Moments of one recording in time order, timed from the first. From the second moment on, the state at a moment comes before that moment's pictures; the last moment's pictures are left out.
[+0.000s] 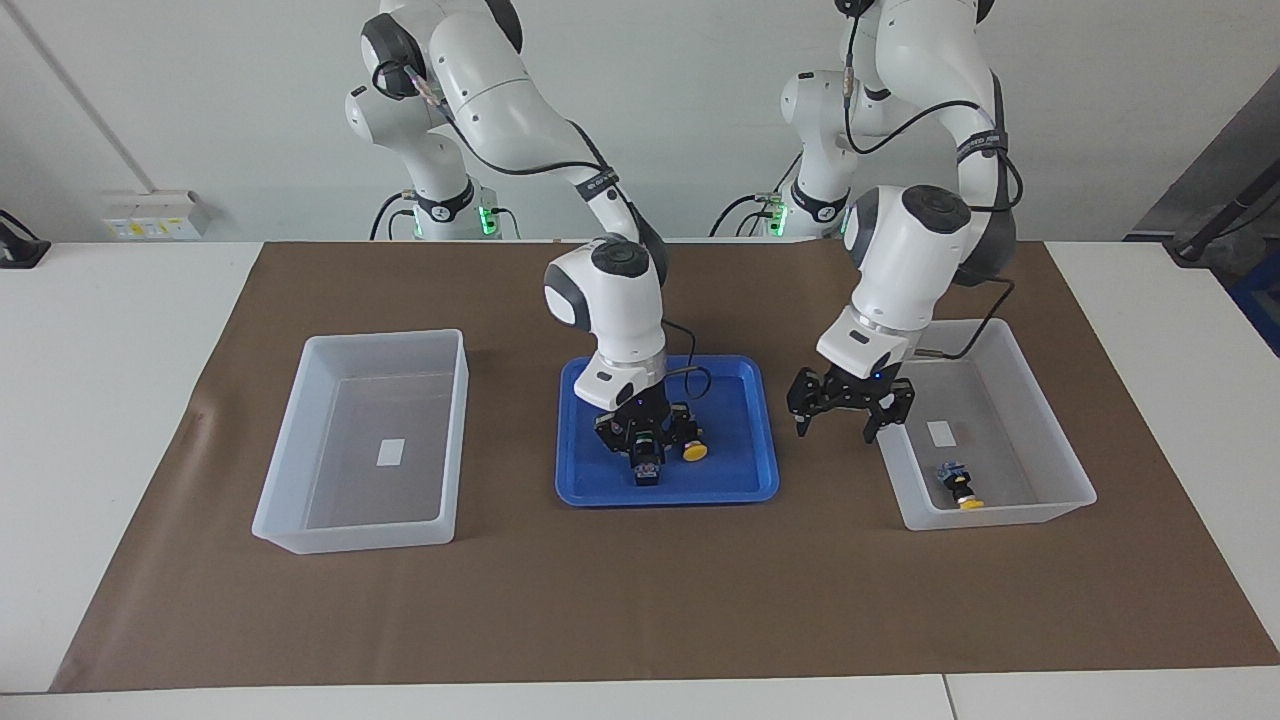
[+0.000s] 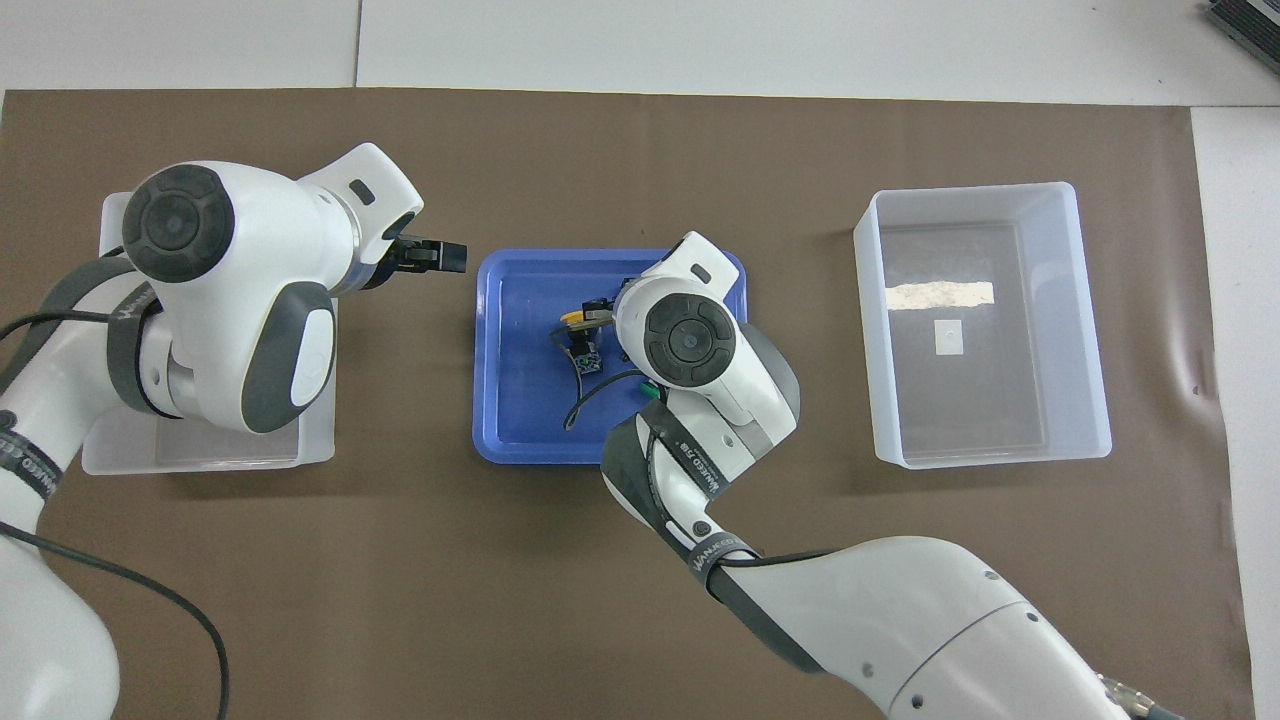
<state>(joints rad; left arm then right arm) -0.24 0.25 -0.09 -1.85 -0.02 2.38 -0.14 0.56 0.57 0.00 -1.65 -0.15 2.55 0.59</state>
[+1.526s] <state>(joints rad) -0.49 0.38 -0.10 -2.00 -0.02 2.64 -0.54 -0.01 0.34 -0.02 -1.83 0.01 2.35 0.07</state>
